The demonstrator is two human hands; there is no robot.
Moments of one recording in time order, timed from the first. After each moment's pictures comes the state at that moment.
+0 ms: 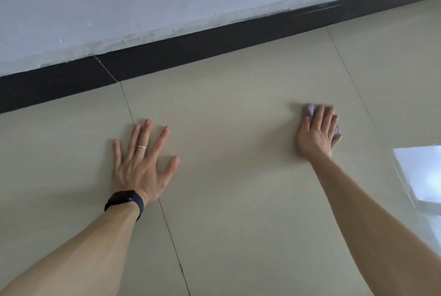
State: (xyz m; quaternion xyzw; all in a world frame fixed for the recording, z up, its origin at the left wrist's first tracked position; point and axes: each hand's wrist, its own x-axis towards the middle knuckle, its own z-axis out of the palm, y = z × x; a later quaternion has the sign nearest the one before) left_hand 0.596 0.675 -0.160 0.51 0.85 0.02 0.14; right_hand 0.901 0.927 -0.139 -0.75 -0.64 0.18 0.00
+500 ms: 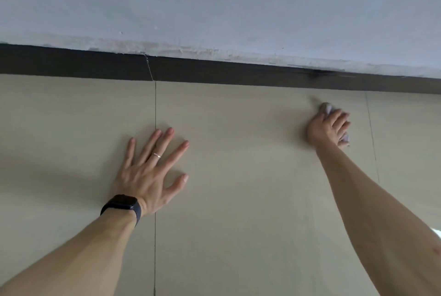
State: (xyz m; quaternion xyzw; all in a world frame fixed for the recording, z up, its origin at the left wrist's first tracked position) left_hand 0.592 0.679 -0.165 0.52 0.84 0.03 0.12; right_hand 0.786 1.049 -0.134 -0.77 -0.61 0.18 -0.02
